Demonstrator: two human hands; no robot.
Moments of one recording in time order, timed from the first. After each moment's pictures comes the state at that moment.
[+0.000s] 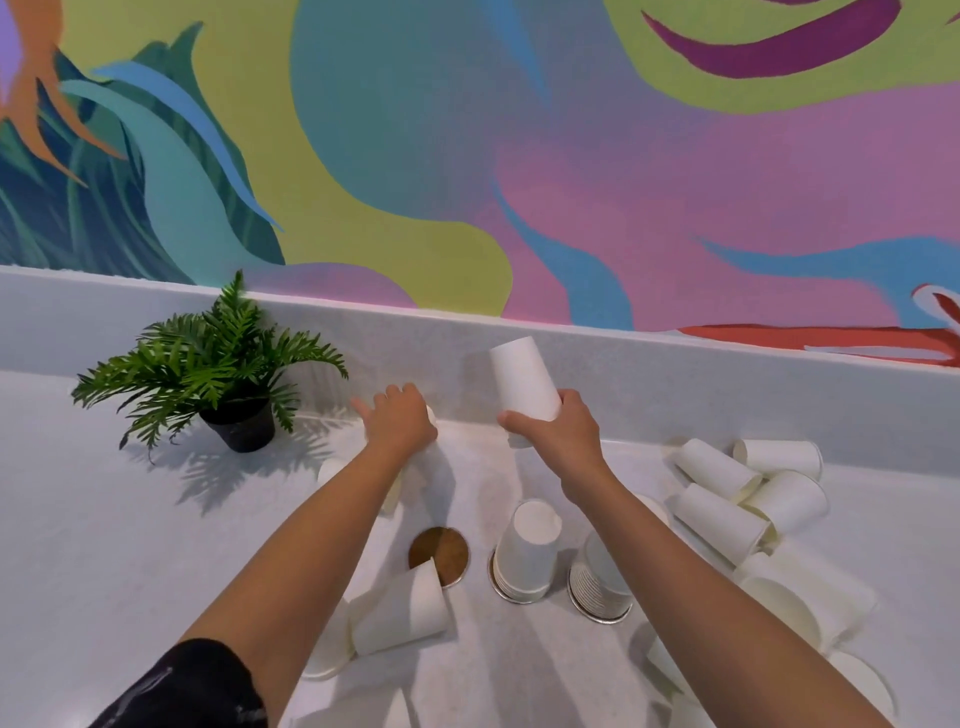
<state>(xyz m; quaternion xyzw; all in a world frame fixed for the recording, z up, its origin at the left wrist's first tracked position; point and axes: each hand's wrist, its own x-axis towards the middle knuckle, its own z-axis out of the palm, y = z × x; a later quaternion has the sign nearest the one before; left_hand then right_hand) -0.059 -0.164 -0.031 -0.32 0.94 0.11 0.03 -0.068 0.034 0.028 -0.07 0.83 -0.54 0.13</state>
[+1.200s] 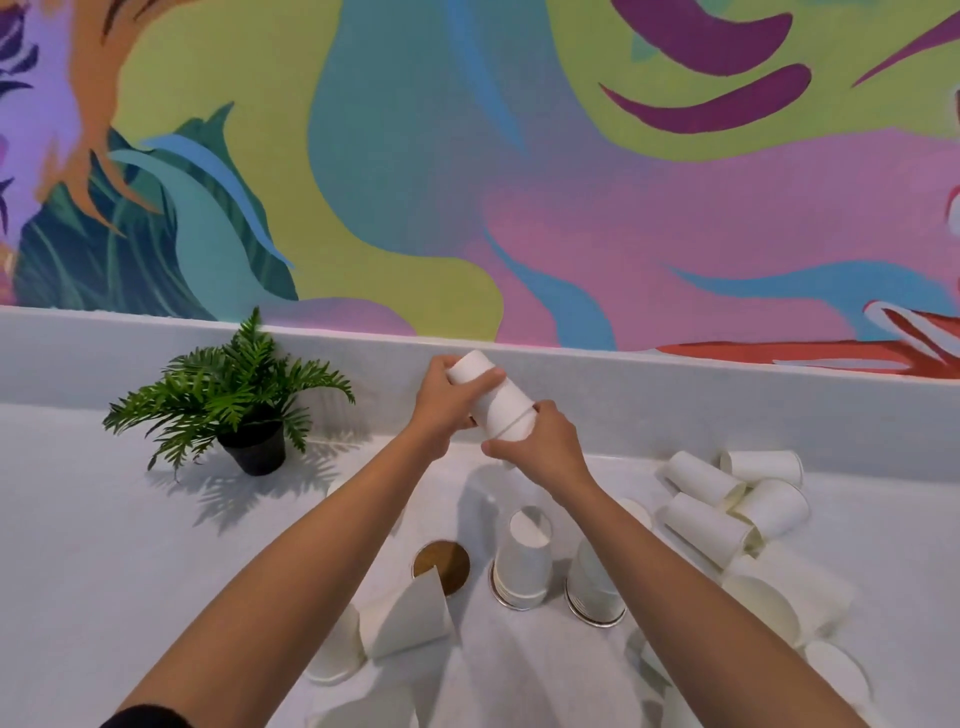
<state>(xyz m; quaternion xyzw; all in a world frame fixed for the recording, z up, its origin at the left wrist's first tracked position) -0.039 -0.103 0.049 -0.21 0.65 0.71 -0.16 -0.055 0.030 0.039 -0.12 0.90 -0.41 0.08</state>
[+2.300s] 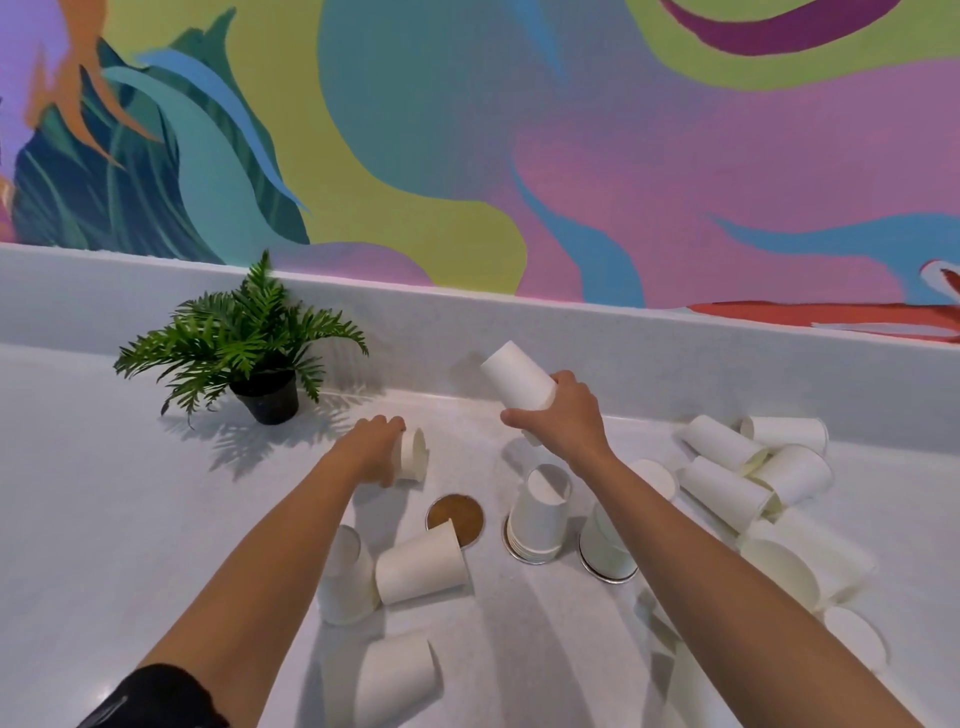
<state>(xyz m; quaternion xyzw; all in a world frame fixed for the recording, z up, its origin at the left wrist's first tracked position) 0.022 -0.202 -0.061 -0.17 0.97 0.08 0.14 -0.060 0.031 0.014 -0.13 0.91 -0.38 0.07</state>
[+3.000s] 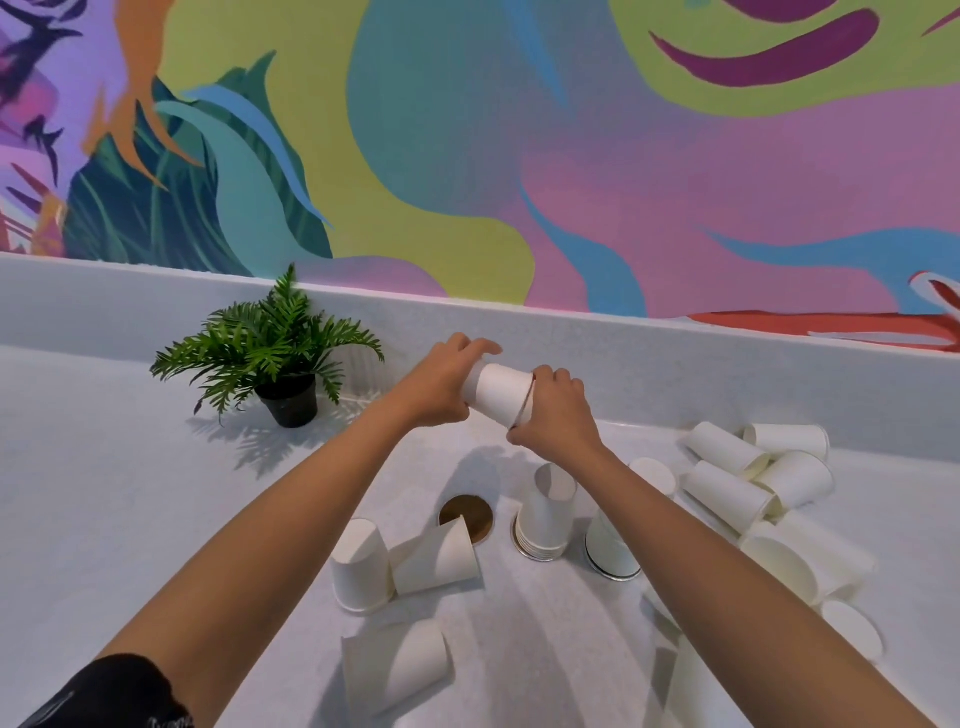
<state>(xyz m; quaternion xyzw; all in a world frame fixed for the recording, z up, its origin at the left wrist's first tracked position) 0.009 -0.142 0.046 -0.02 0.98 0.20 -0.07 -0.036 0.021 0.033 -0.25 0.95 -0.22 0.00</state>
